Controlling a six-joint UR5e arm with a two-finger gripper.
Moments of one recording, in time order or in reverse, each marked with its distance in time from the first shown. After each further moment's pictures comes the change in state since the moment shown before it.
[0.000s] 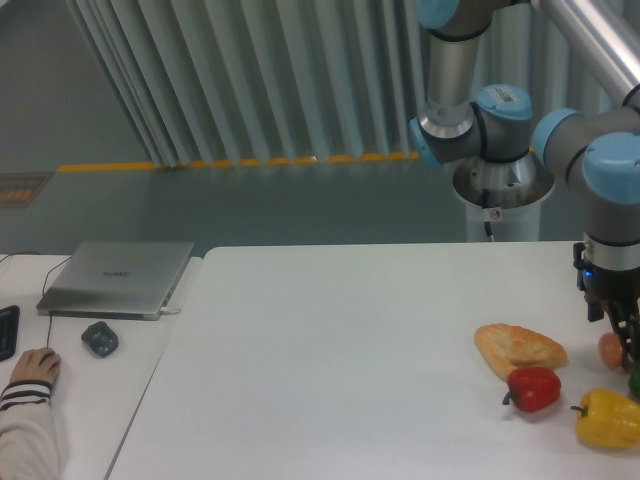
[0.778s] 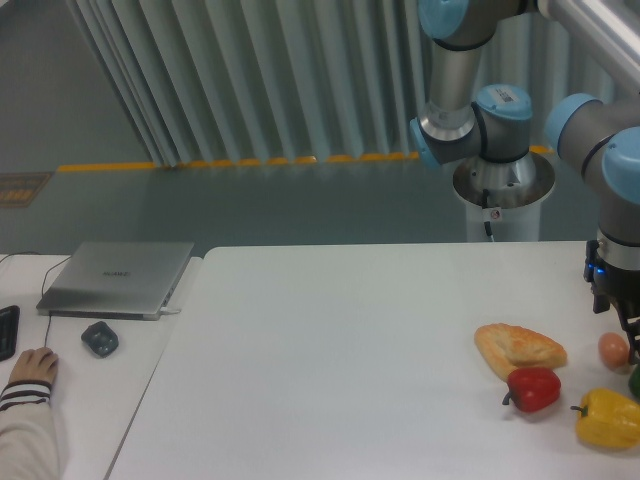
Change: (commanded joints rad) arm -0.002 -0.026 0.052 -0.062 0.014 0.002
